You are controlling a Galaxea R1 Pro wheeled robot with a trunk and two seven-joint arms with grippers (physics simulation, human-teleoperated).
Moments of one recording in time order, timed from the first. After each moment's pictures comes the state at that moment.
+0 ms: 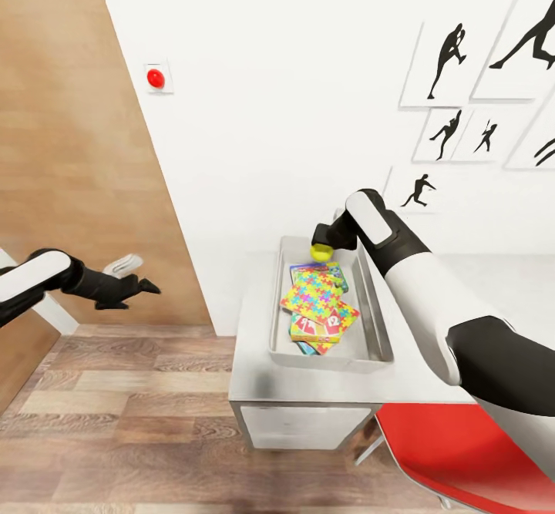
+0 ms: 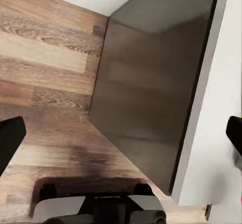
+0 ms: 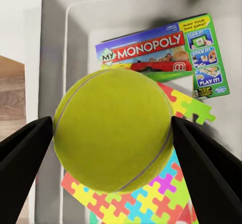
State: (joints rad) left arm -1.27 0.76 -1.09 -0.95 1.92 0.87 0.33; right arm -1.39 0.06 0.29 -0.65 -0.99 1.02 -0.65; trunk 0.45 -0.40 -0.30
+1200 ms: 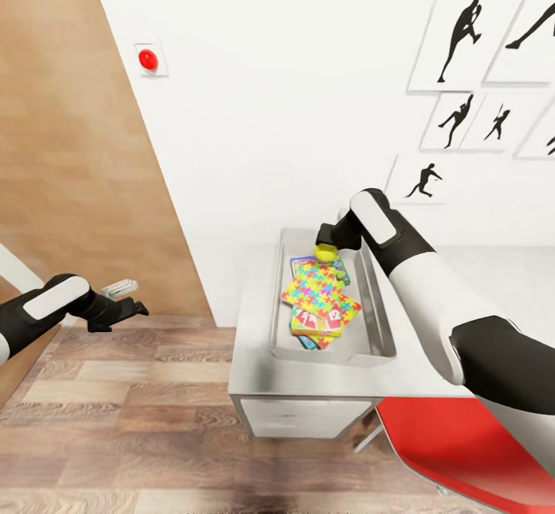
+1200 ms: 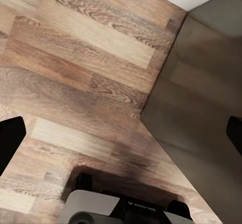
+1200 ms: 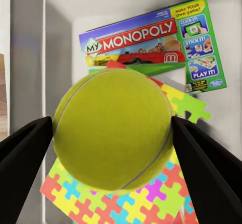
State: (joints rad) left arm -1.20 0.64 -1.10 -0.69 1.80 0.76 0.40; right arm -1.39 0.05 0.29 -0.66 -0.99 1.02 -0.65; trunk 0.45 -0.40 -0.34
